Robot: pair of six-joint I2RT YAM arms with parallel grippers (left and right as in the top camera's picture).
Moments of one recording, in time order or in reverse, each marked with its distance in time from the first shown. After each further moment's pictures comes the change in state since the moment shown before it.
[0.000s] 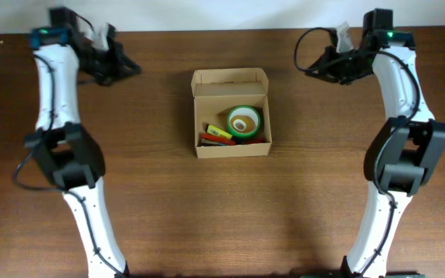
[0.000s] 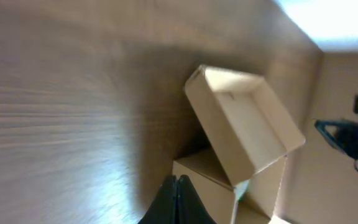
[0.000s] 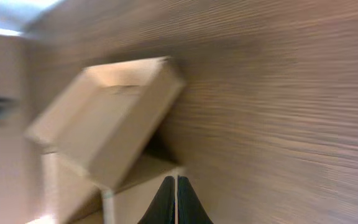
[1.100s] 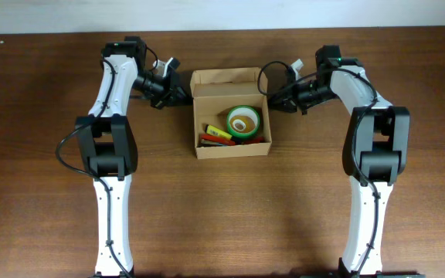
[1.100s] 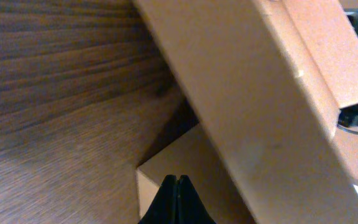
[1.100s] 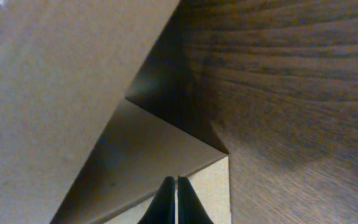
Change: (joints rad) left arm -0.199 0.152 -0.010 -0.077 0.079 0.117; right arm 0.132 0.107 -0.206 0.097 -0.182 0.063
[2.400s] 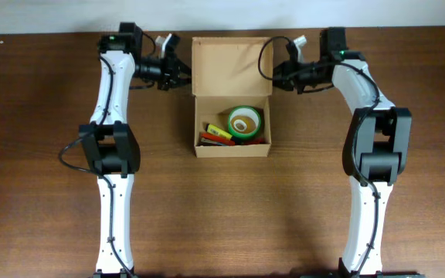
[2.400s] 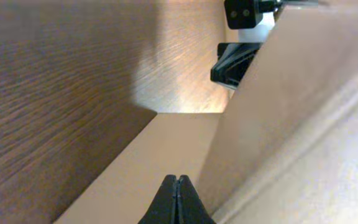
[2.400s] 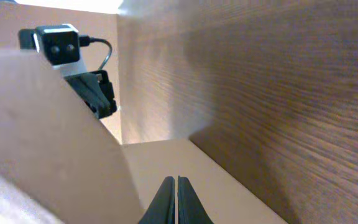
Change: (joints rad) left arm 0.009 0.119 0.362 -0.069 0.292 0.118; right arm 0.000 0.000 0.113 0.214 -0.153 0.160
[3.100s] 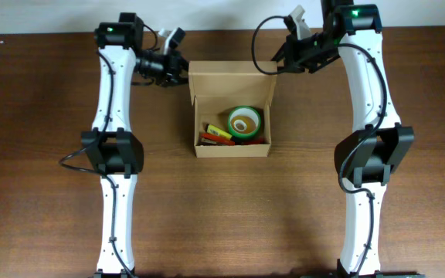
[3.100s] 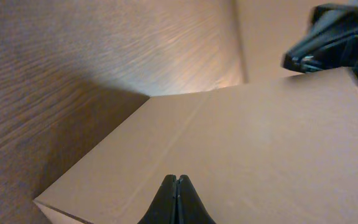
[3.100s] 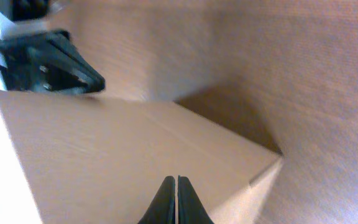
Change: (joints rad) left arm -0.040 -0.003 0.164 -0.210 -0.112 0.128; right arm 0.071 -0.005 0.568 -0.735 0.385 -0.330
